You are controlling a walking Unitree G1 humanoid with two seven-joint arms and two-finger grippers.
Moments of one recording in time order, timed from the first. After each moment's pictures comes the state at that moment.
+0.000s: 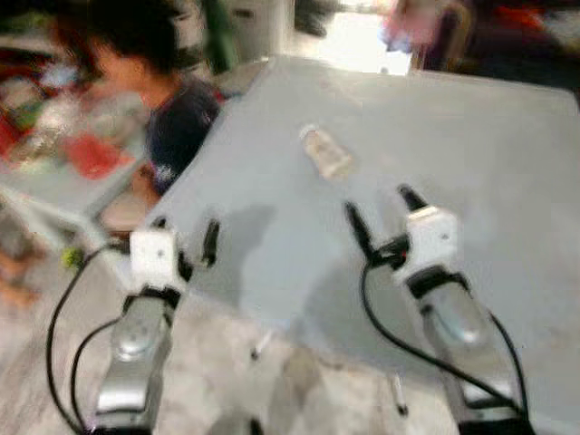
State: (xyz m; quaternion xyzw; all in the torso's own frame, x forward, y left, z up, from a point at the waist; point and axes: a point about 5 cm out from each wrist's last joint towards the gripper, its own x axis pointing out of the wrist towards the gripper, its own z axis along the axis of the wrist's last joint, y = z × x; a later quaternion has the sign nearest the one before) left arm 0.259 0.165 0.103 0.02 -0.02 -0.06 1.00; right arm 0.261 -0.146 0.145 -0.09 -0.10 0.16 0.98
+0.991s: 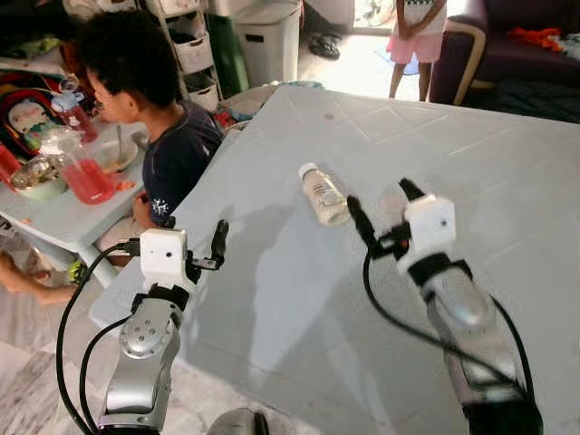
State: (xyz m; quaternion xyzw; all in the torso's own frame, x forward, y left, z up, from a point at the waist) left arm 0.261 0.160 0.105 0.02 -0.03 -0.06 1.00; right arm 0.287 -0.156 0.152 -0.11 -0.08 0.15 0.98
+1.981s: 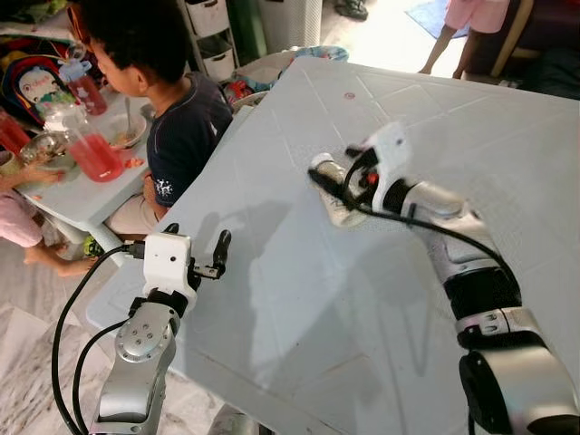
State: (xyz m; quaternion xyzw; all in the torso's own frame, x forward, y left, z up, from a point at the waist) left arm 0.253 0.161 0.103 0.04 0.01 -0.08 1.00; right arm 0.365 -0.131 0.174 -0.06 0.07 0.35 0.93
